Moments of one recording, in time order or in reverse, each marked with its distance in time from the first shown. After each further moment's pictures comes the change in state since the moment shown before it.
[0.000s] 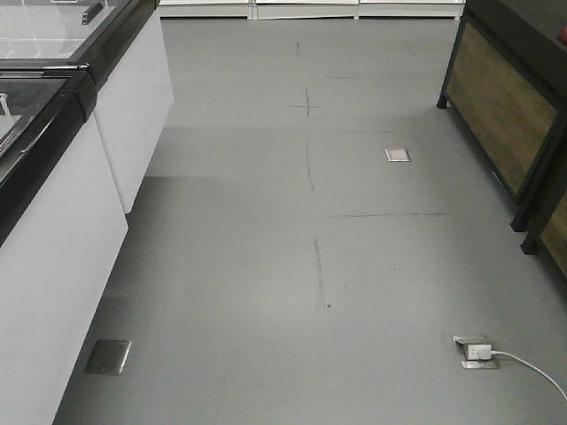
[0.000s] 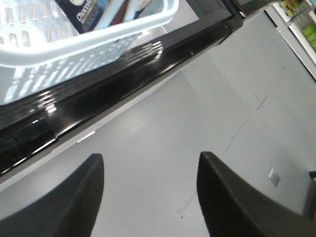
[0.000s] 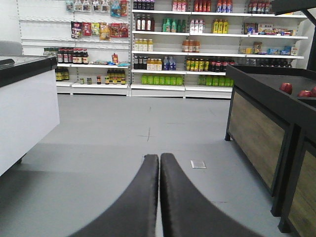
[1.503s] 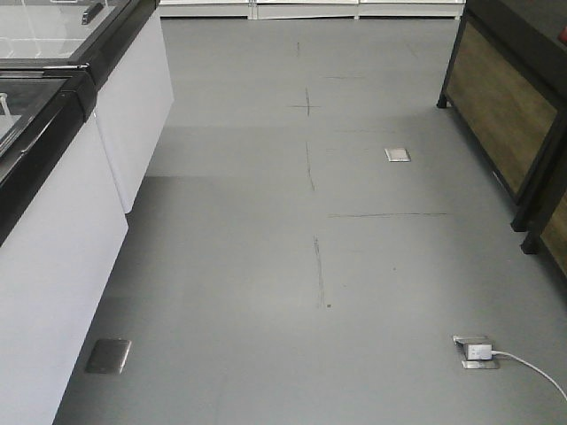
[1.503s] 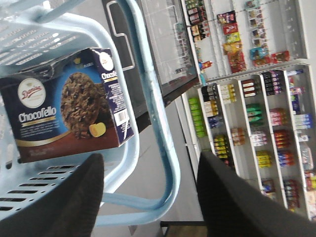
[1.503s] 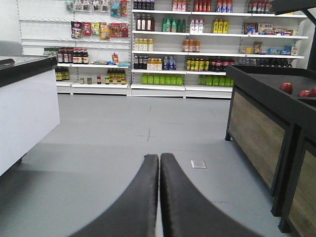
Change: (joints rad) left arm 0.742 0.546 -0.242 -1.309 0.122 0.987; right arm 0.000 0.000 0.000 0.000 0.000 0.000
